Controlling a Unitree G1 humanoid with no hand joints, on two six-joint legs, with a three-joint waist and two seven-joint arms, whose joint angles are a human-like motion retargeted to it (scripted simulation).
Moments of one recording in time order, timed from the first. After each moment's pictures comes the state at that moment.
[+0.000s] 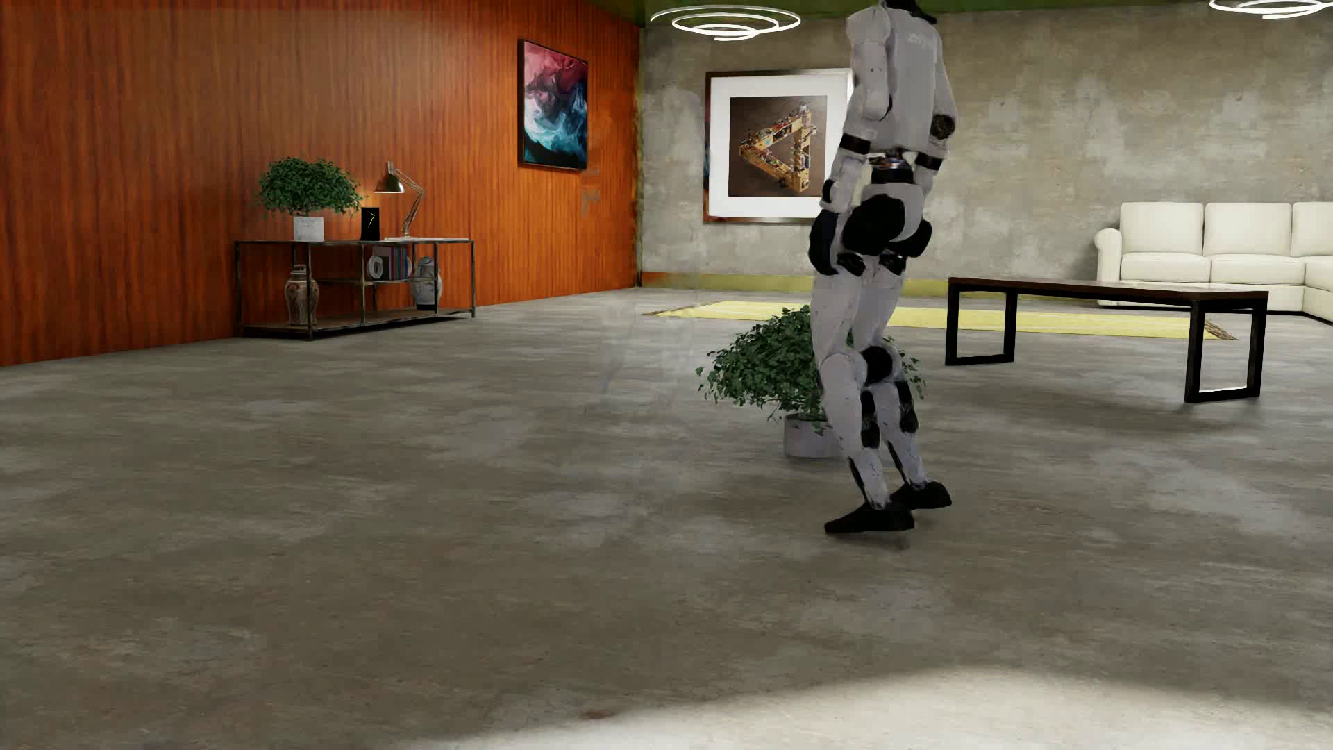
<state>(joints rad) -0.21 -0.26 -0.02 -0.05 -0.05 -0.03 0.00 0.00 -0.04 0.50 0.57 0.29 0.20 -0.16 -0.13 0.46 -0.37 0.00 0.00 -0.55 0.51 0.83 0.87 0.00 0.00 0.00 0.00 0.00 0.00</state>
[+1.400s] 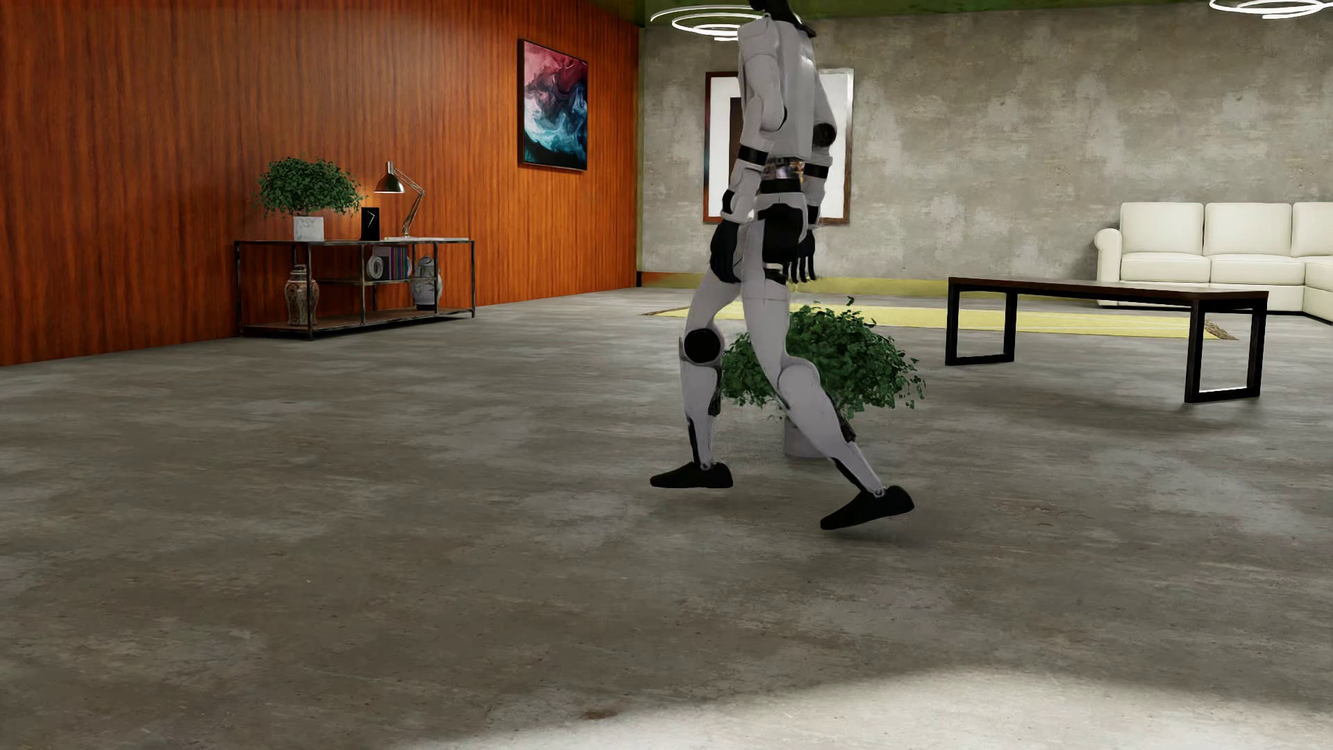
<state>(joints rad) 0.08 -0.65 -0.23 -0.04 -0.08 0.02 0.00 0.00 0.00 0.52 0.61 0.23 0.27 -0.38 0.01 0.42 -0.39 0.00 0.00 -0.63 0.52 0.83 0.96 0.00 0.00 0.00 0.00 0.00 0.00</state>
